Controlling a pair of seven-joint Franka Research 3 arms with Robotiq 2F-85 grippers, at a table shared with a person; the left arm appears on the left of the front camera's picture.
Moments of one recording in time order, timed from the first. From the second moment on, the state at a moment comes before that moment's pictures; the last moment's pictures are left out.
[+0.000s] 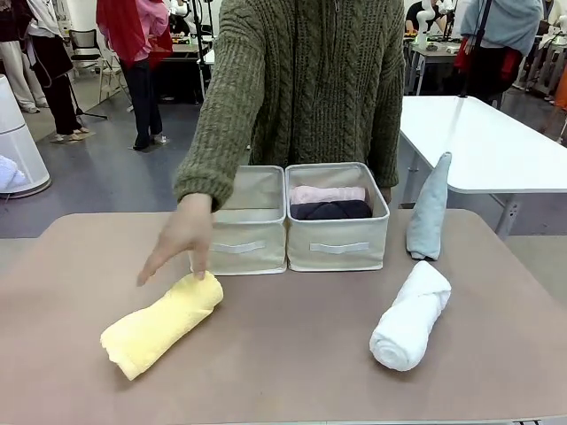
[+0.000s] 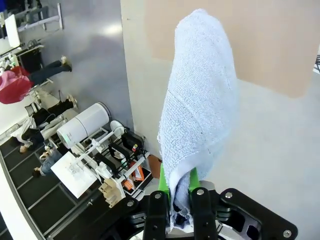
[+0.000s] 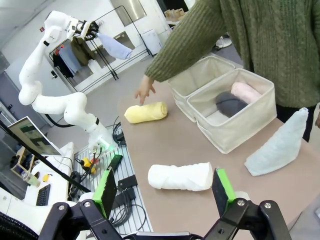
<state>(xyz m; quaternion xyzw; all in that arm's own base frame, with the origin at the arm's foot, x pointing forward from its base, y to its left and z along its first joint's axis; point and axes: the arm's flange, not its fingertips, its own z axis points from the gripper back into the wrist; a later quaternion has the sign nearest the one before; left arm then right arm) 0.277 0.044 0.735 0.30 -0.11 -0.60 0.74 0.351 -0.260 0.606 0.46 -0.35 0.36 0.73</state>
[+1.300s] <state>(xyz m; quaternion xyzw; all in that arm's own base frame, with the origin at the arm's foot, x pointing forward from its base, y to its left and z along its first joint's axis) 0.288 0.048 0.735 0.28 -0.11 -0.60 0.74 0.351 -0.260 0.606 0.46 -0.35 0.36 0.73</state>
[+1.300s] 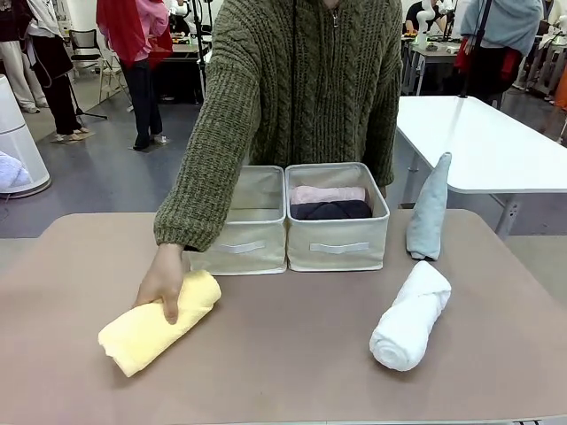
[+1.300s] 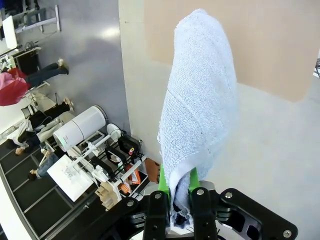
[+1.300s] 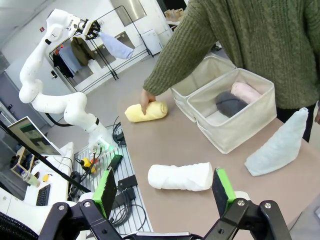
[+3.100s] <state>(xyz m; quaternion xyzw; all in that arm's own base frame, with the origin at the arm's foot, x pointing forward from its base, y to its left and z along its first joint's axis) 0.306 0.036 0.741 0.26 -0.12 -0.60 0.74 0.351 -0.260 0.606 0.46 -0.35 0.36 0.73</state>
